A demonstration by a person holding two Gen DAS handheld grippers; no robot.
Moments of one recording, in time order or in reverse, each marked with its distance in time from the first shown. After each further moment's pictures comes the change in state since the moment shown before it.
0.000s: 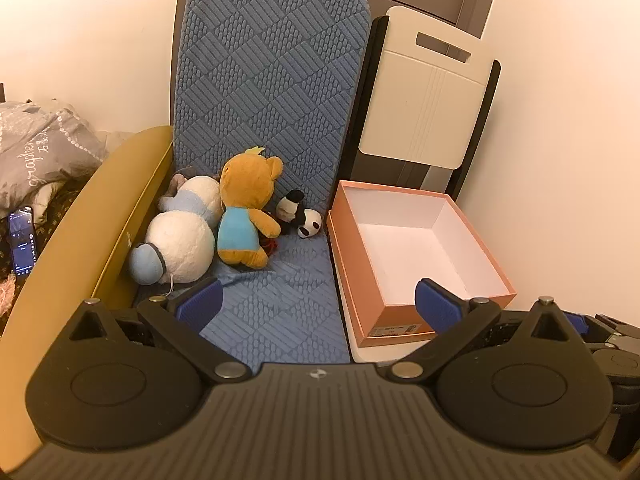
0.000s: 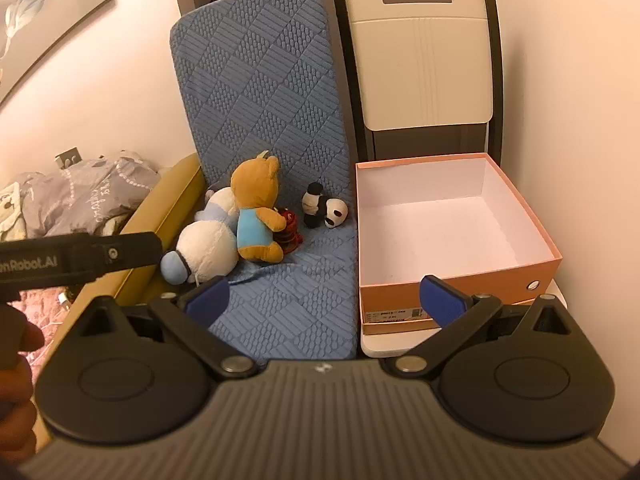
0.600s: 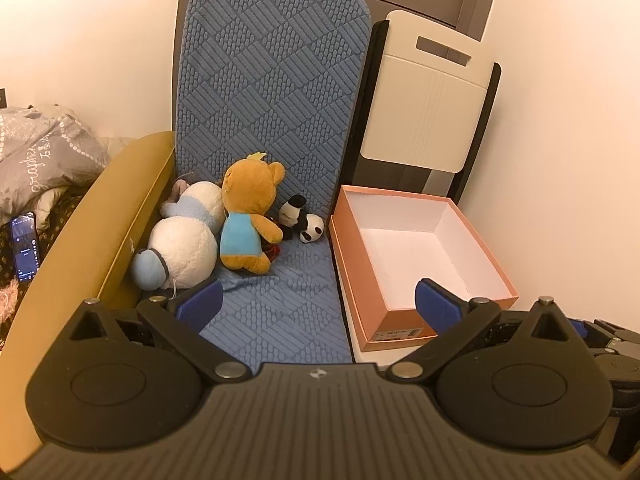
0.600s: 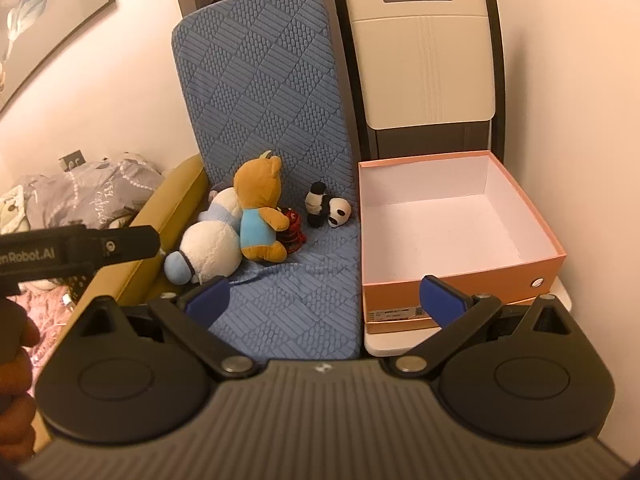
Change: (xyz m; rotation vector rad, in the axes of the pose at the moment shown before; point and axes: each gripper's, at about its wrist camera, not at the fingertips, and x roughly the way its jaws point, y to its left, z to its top) left arm 0.000 0.001 0.000 -0.022 -0.020 0.047; right arm -0.001 -0.002 0.002 0.015 0.003 0.024
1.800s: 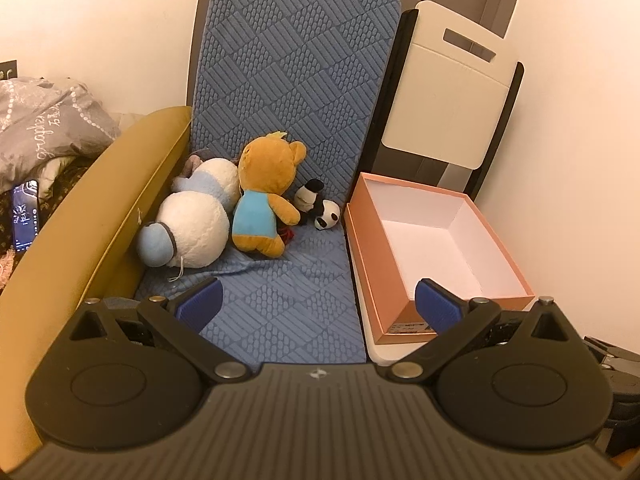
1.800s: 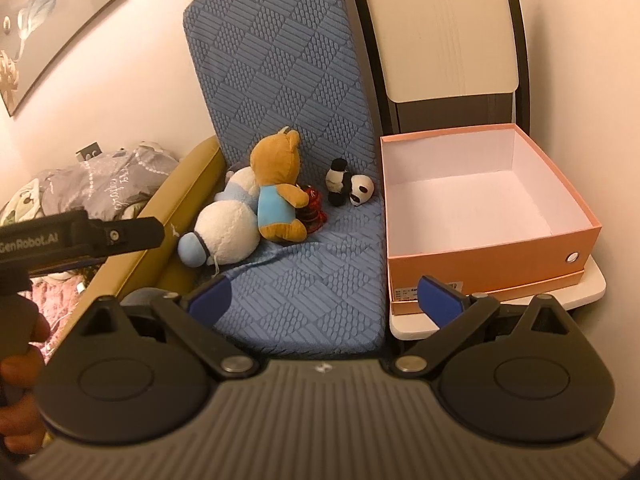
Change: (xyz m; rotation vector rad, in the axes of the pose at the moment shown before) left arm 0.029 0.025 -0.026 -0.062 0.011 0.018; right arm 0.030 -0.002 -0.028 0.013 0.036 0.070
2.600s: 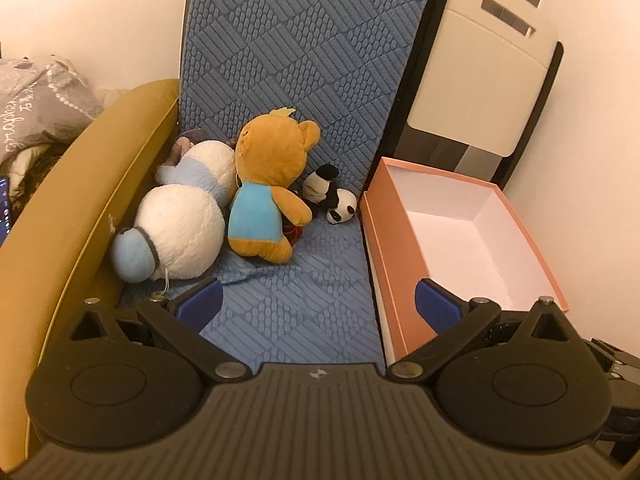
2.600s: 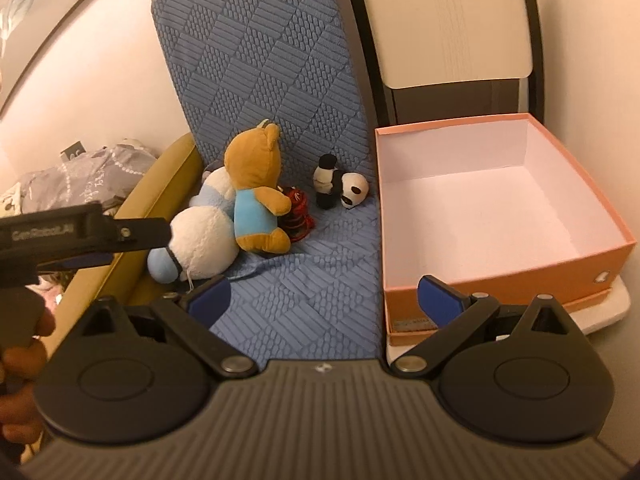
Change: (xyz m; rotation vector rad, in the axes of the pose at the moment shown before) left arm 0.111 0.021 0.039 -0.007 0.097 0.011; right arm 0.079 -0.017 0.026 0.015 0.041 -0.001
